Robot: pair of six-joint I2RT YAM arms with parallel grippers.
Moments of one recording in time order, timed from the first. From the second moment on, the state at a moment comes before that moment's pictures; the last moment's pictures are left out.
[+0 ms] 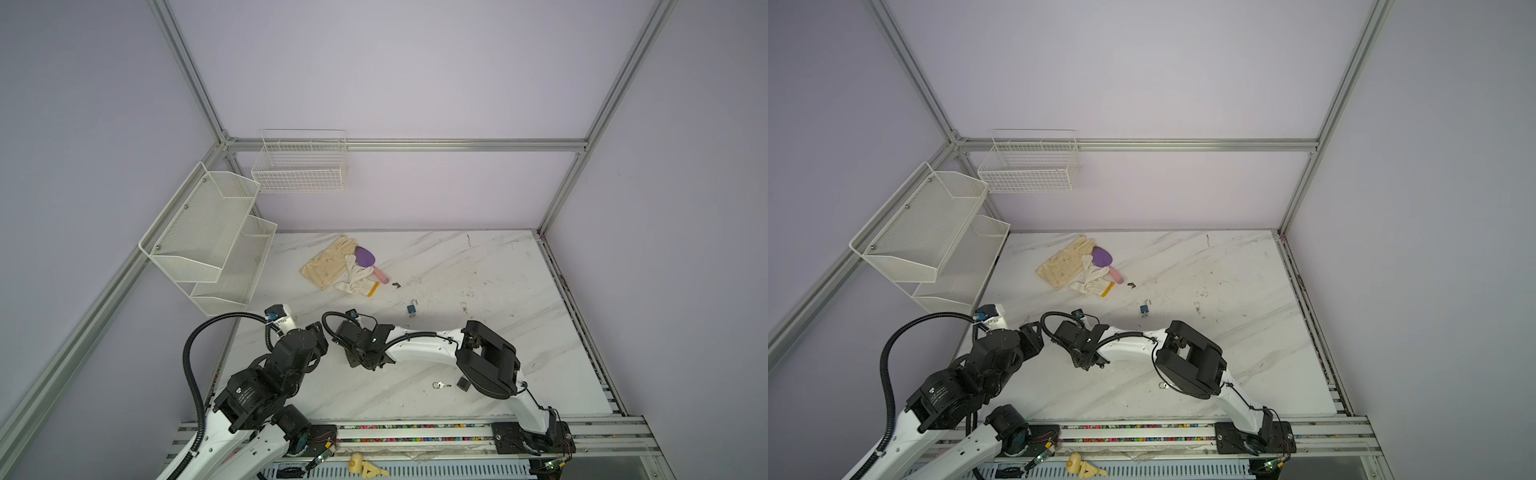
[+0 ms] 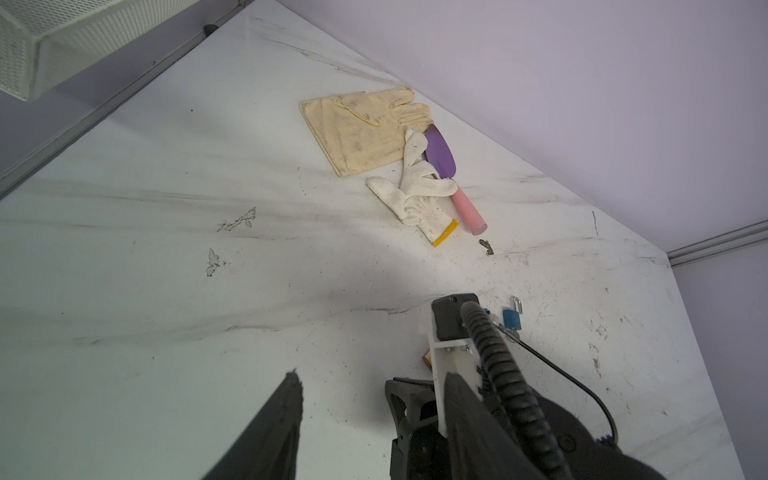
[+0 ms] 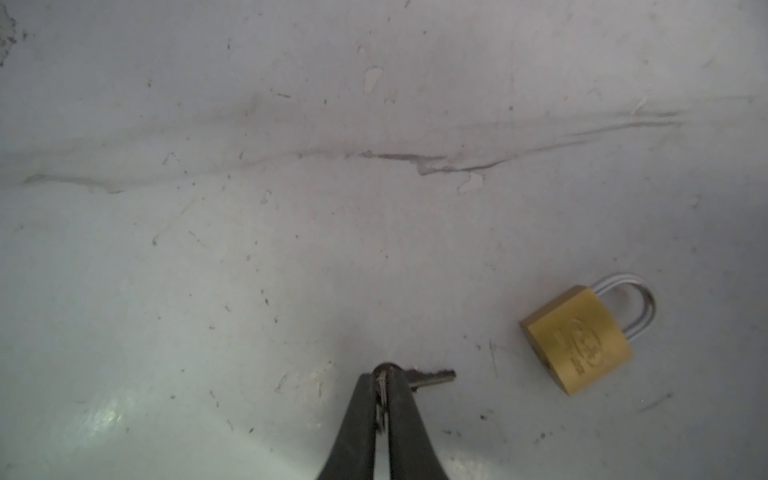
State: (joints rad) left arm -0.65 0.54 0.77 -0.91 -0.58 -0.91; right arm 1.21 2.20 1.63 -0.52 0.26 0.69
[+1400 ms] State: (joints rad) left arm -0.65 0.84 0.77 -0.30 -0.09 -1.04; right arm 0.74 1.30 1.07 -0.04 -0.35 0.76
